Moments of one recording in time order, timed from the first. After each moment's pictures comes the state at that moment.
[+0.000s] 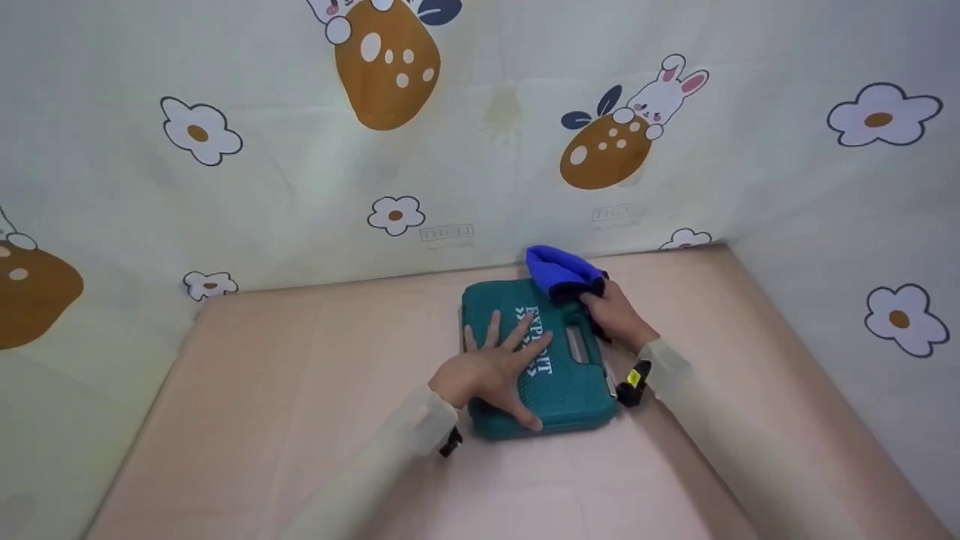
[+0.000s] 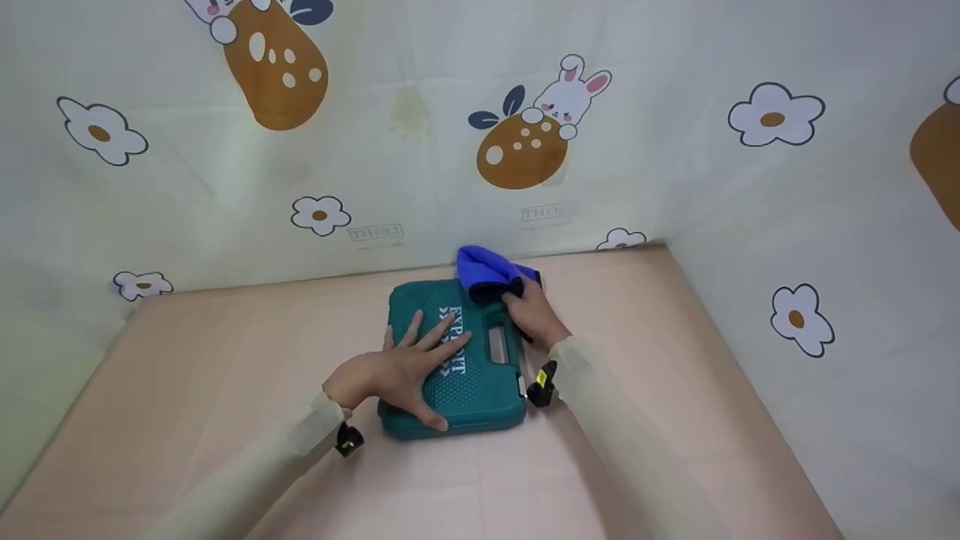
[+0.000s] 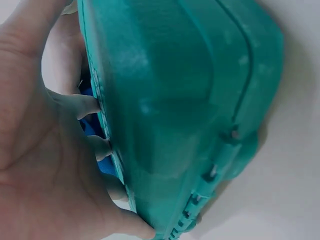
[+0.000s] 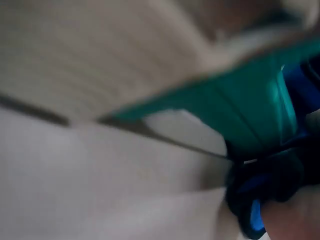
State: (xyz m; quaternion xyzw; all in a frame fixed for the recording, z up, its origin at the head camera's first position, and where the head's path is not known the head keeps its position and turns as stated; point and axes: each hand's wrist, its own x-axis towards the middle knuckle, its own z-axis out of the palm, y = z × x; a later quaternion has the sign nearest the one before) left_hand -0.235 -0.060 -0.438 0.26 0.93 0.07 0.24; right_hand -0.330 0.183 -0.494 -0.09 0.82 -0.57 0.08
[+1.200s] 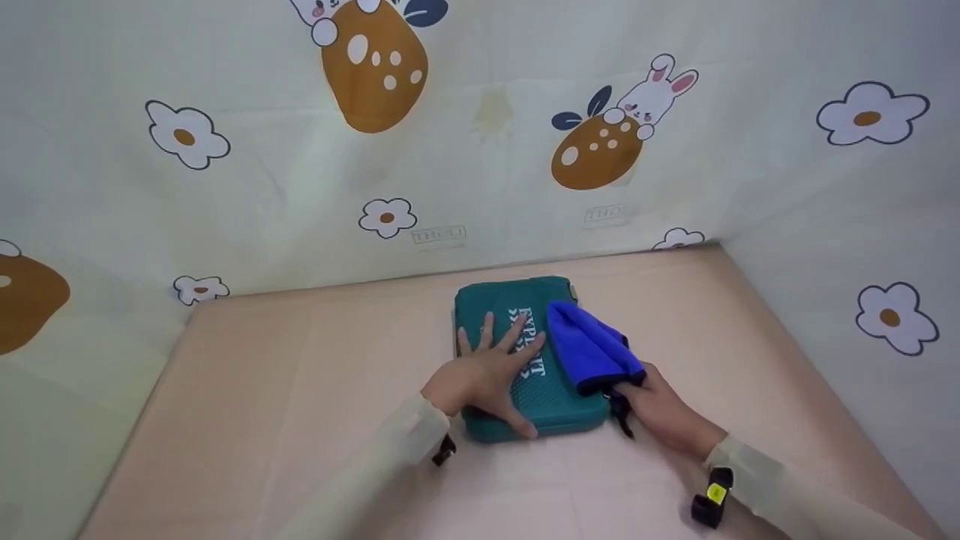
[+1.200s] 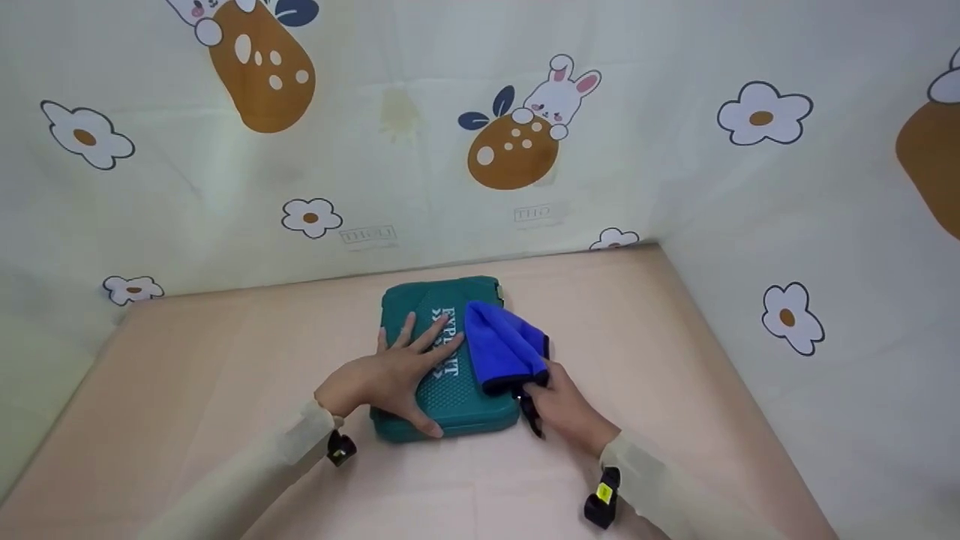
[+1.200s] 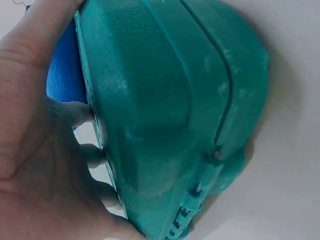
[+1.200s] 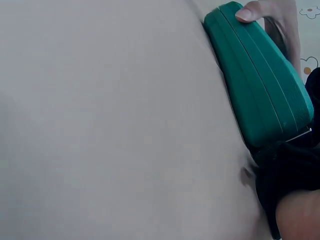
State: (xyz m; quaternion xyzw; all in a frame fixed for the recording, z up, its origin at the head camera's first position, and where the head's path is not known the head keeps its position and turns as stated) left_hand -0.232 -0.060 -0.441 0.28 0.94 0.08 0.20; right_hand -0.203 0.222 -0.504 -0.11 0.76 -0.62 0.13
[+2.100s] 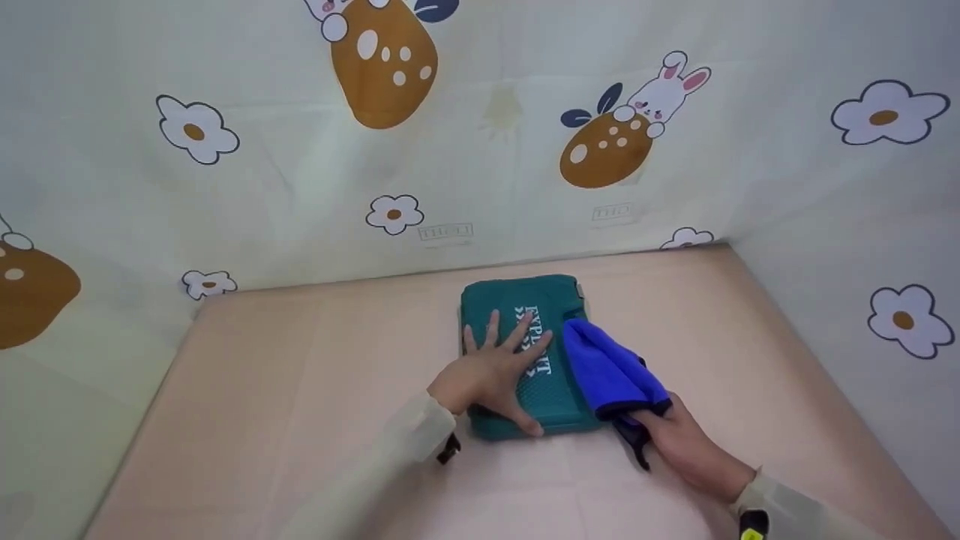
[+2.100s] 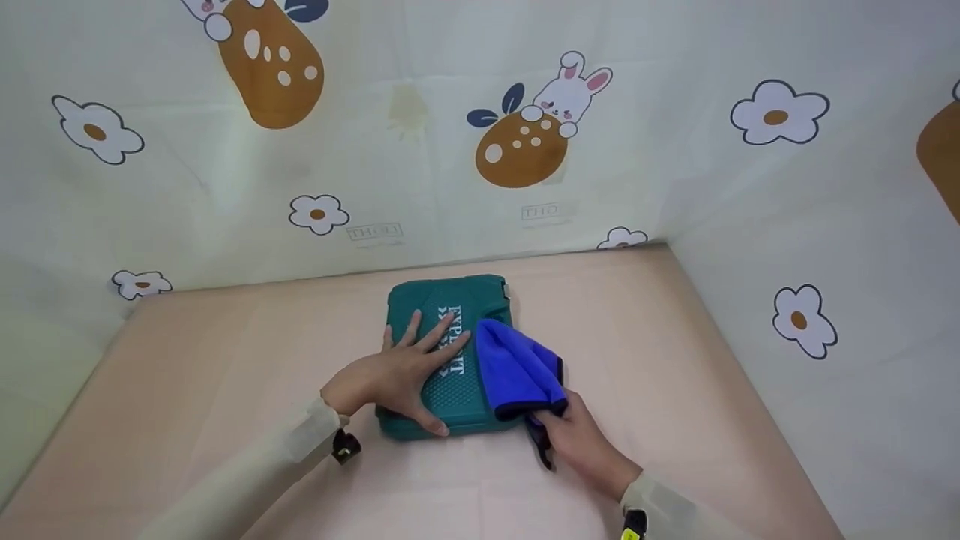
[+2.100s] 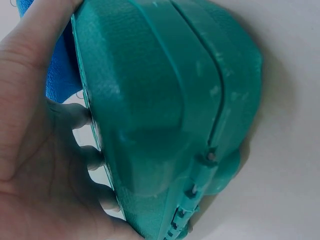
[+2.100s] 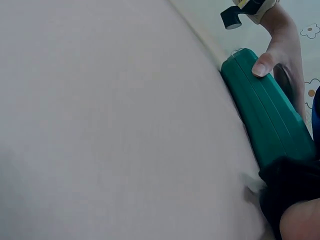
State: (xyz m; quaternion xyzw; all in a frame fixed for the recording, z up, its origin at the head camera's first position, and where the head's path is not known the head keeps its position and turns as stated) left_hand -0.231 -0.058 -0.443 0.27 0.94 0.05 0.19; right_hand -0.159 0.219 -0.494 0.04 0.74 -0.65 0.17
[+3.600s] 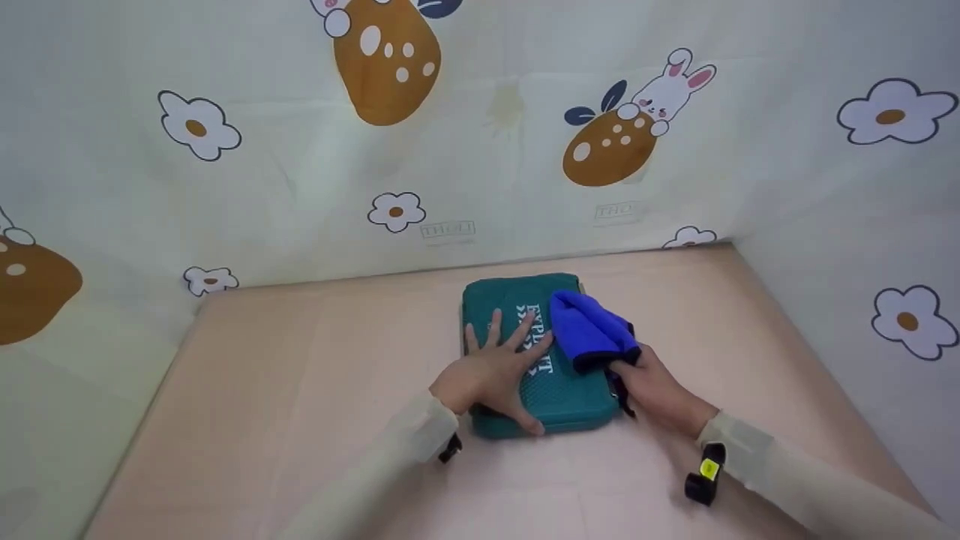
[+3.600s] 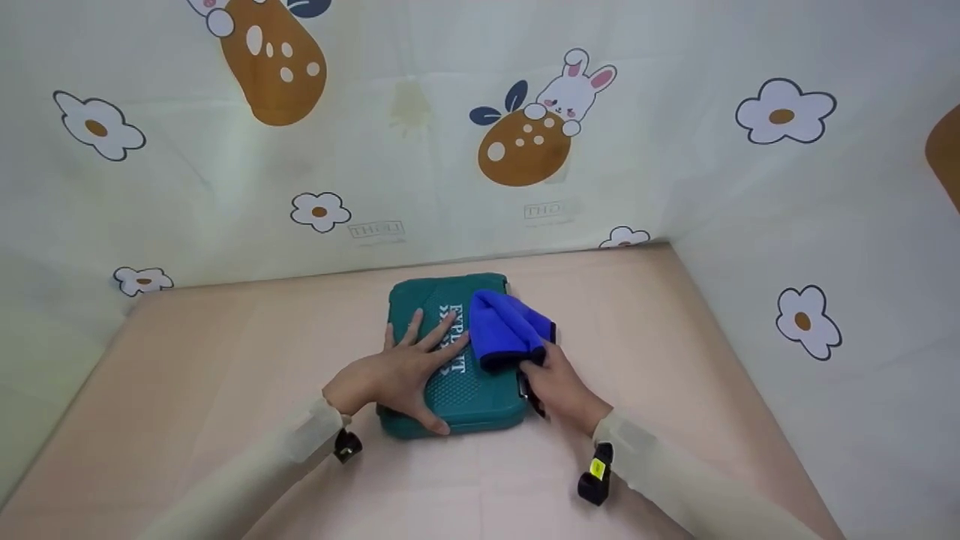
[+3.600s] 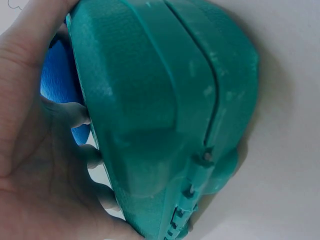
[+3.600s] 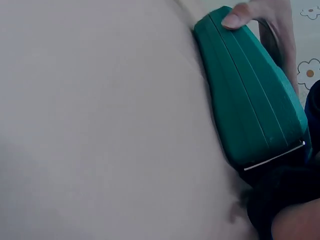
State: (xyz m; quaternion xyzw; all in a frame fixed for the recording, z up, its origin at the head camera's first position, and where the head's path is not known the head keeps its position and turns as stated) left_hand -0.231 -0.057 -0.442 0.26 0.94 0.05 0.21; right_hand -0.224 0.203 -0.494 -0.07 0.78 -0.61 0.12
